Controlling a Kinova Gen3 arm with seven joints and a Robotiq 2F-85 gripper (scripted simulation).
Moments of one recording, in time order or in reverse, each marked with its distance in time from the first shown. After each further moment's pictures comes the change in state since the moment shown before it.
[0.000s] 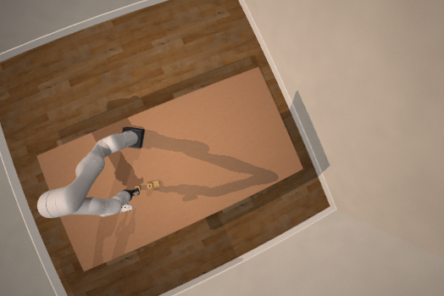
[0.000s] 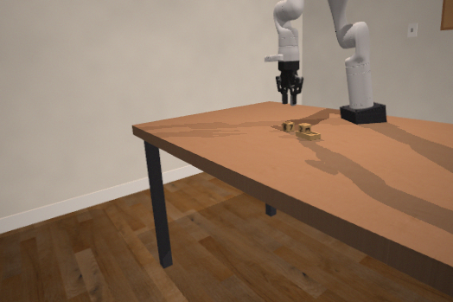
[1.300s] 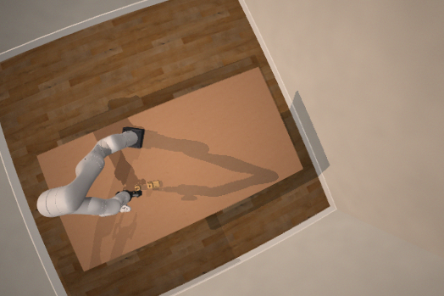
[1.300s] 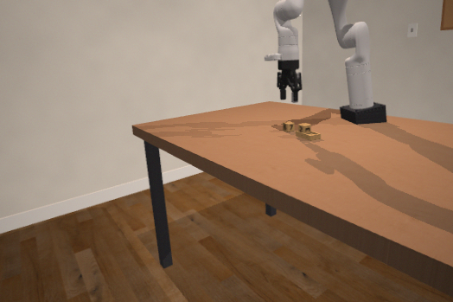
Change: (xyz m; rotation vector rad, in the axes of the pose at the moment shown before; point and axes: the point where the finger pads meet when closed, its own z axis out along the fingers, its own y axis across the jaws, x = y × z) arm 0.002 -0.001 -0.003 0.008 0.007 0.161
